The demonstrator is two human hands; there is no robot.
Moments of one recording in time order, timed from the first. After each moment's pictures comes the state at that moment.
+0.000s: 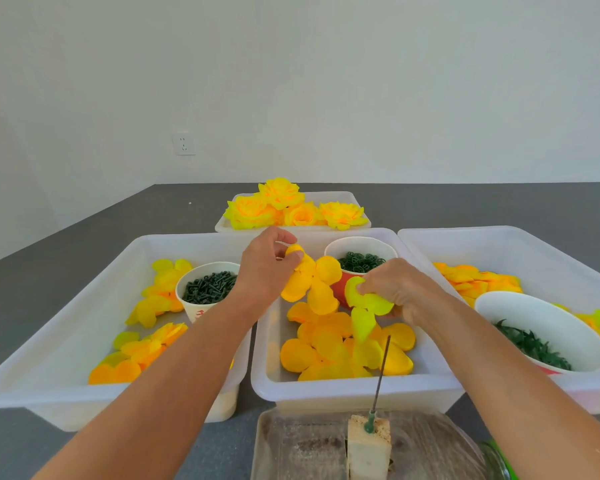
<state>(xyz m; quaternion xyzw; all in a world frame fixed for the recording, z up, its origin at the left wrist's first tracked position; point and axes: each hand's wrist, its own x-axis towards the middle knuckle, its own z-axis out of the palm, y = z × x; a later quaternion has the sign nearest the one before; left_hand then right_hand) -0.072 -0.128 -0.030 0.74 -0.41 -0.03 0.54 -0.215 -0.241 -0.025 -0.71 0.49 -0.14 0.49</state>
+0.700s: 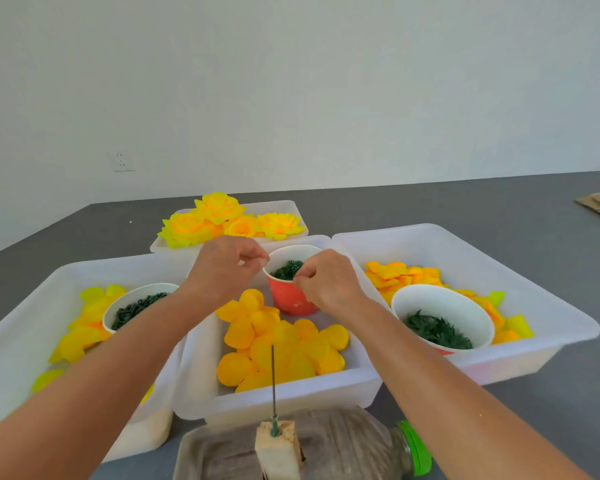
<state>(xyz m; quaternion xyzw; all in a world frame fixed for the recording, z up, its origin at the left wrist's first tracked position) -0.109 -0.141 0.007 0.75 -0.55 0.06 0.36 -0.229 -0.245 -0.019 -0.86 0.39 -0.24 0.22</state>
